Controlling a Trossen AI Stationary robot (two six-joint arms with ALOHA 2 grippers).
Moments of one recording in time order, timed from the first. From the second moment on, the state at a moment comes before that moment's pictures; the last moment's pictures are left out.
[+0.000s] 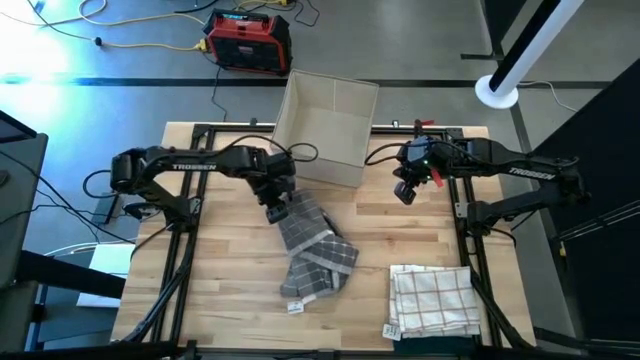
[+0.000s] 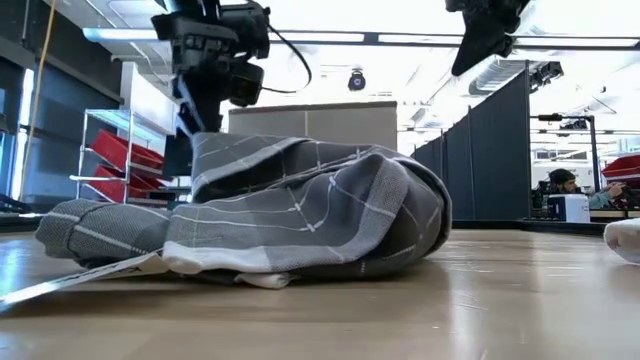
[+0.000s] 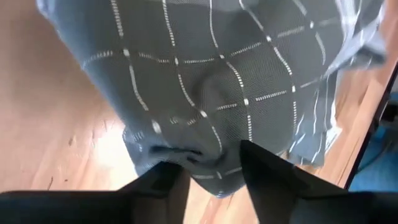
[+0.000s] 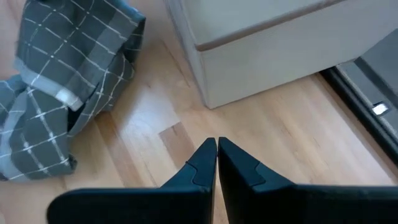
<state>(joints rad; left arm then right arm) 0.24 1.52 1.11 -0.87 0.35 -0.30 -0.16 1.14 1.21 -1.01 0.21 0.28</state>
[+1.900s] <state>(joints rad) 0.04 1.38 1.63 -0.83 0.09 -0.10 -0.15 1.14 0.85 -0.36 -0.19 0.29</state>
